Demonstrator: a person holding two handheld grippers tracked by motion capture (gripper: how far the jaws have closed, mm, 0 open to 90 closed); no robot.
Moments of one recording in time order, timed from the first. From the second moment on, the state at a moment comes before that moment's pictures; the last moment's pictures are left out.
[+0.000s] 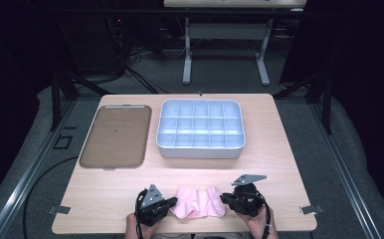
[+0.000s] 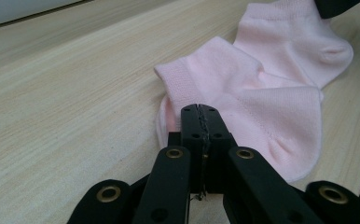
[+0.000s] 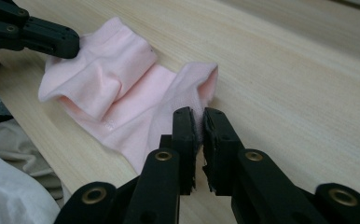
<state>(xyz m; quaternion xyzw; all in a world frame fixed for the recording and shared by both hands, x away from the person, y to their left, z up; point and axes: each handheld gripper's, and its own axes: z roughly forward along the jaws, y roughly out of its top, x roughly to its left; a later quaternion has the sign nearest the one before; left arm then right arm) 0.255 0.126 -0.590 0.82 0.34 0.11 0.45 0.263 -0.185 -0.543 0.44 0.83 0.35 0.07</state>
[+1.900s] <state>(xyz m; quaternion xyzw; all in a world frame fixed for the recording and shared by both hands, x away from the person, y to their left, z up) 0.254 0.126 -0.590 0.82 0.34 0.11 0.45 0.273 -0.067 -0.547 0.29 0.89 0.34 0.05</state>
